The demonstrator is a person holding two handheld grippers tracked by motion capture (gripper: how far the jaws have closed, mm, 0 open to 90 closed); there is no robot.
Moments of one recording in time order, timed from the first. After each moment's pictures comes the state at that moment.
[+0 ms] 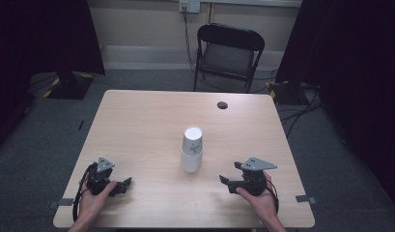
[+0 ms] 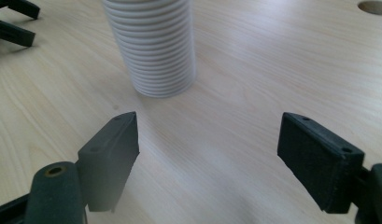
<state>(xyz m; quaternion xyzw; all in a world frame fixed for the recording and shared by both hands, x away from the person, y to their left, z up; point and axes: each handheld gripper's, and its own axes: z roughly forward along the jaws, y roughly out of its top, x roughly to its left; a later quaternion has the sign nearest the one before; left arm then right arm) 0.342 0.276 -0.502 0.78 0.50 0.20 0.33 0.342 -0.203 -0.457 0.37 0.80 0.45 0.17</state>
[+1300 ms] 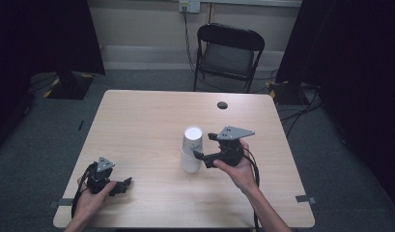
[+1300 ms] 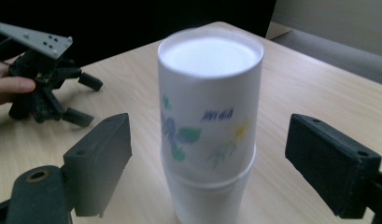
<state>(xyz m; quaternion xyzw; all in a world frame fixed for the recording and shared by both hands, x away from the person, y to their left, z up) 0.344 0.277 -0.503 0.78 0.49 0.20 0.33 0.395 -0.130 -0.383 0.27 0.80 0.52 0.14</state>
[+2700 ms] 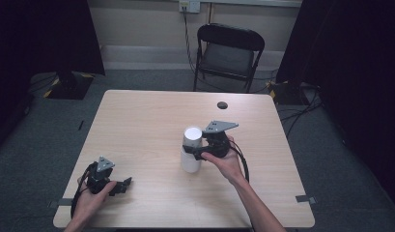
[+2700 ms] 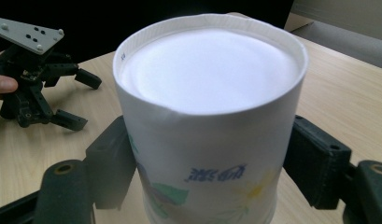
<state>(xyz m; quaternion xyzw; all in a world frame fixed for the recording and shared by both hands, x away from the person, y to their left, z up) 0.344 0.277 -0.502 0.78 0.49 0.20 0.33 0.429 -0.101 -0.401 0.25 0.81 0.51 0.11</state>
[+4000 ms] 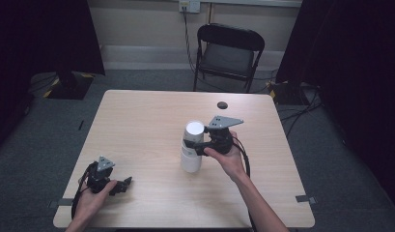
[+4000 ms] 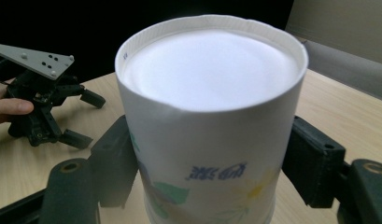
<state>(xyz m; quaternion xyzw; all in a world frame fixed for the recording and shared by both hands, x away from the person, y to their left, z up) 0.346 0.276 -0.503 0.78 0.50 0.20 0.33 0.427 -0.106 -0.380 0.24 0.80 0.53 0.13</state>
